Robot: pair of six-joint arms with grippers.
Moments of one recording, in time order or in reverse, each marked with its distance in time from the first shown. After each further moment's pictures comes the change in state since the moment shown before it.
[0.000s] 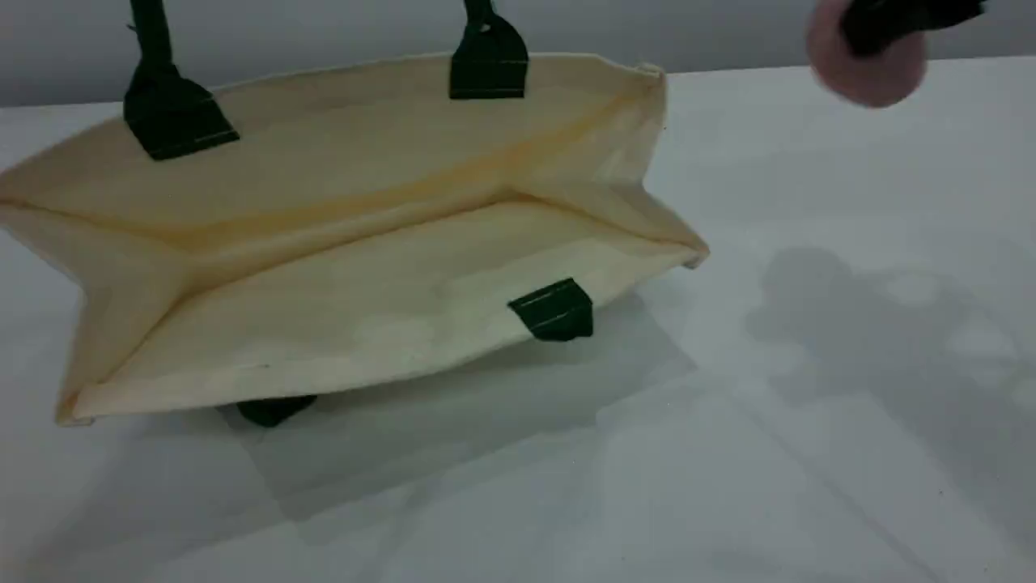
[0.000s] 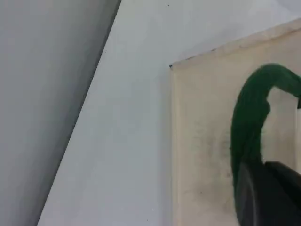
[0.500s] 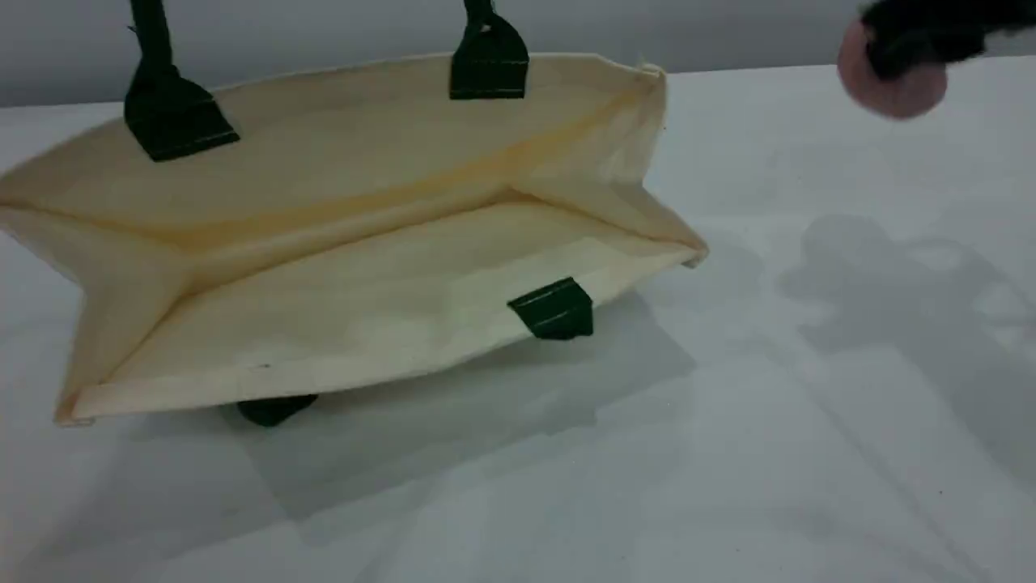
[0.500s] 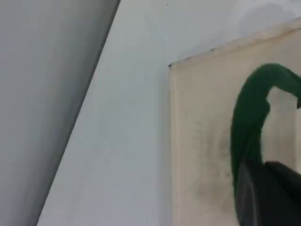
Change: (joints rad) left arm 0.000 0.000 0.000 0.000 0.002 0.001; right arm -0.137 0.110 -0.001 -0.071 -0.152 0.000
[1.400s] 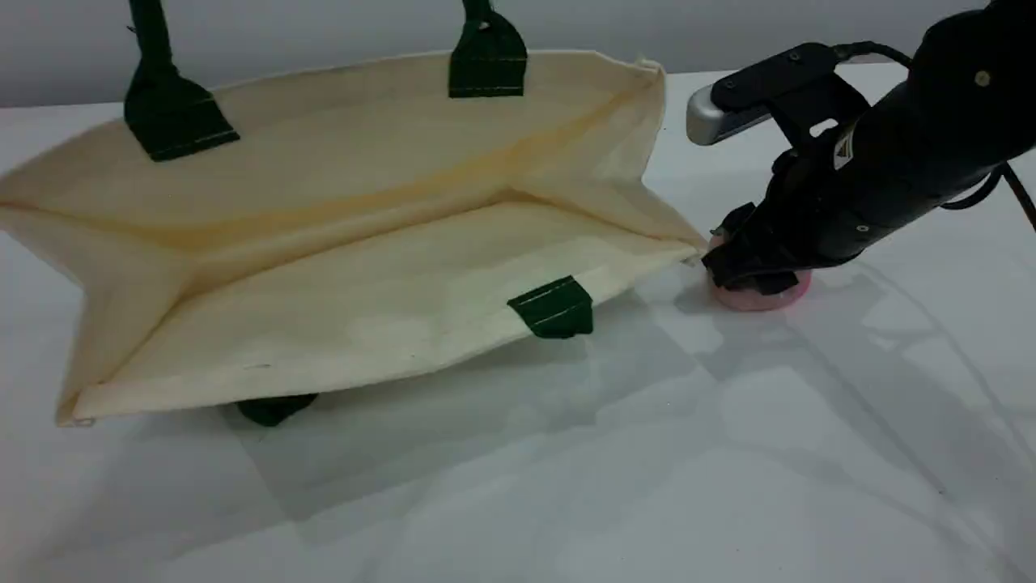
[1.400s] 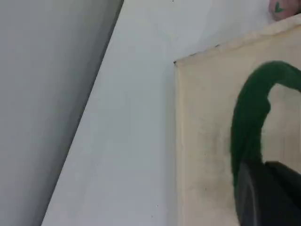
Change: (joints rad) left arm 0.000 0.000 0.001 0.018 -0.006 -0.001; right arm 0.159 0.474 -0.003 0.002 -0.292 0.093
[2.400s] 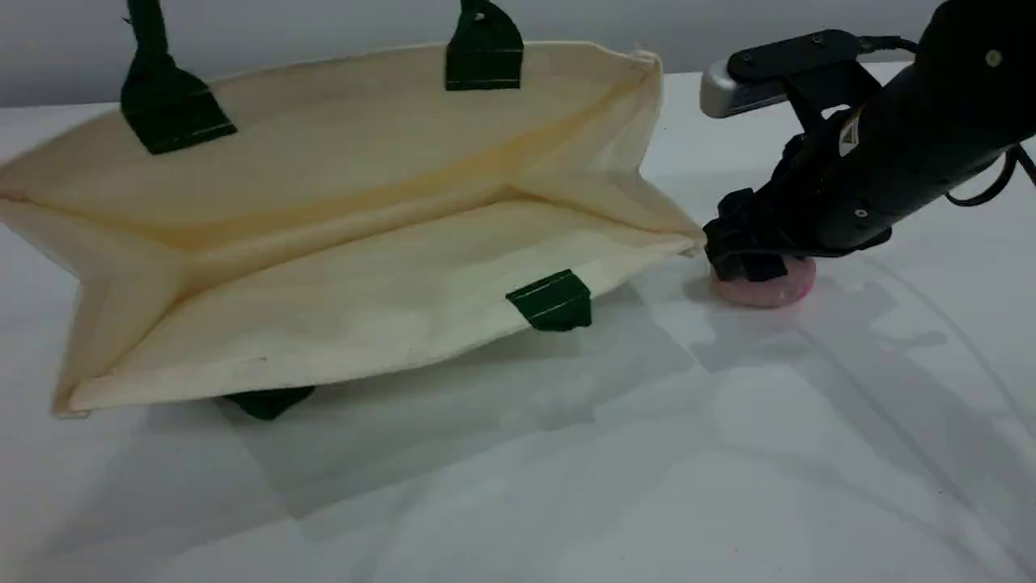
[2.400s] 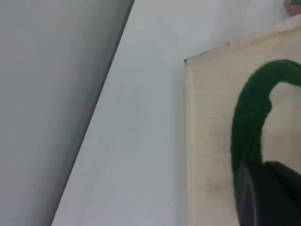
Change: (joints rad) left arm 0.000 0.002 0.000 0.027 -0.018 0.000; right arm 0.000 -0.028 -0.001 -0.002 0.013 0.162
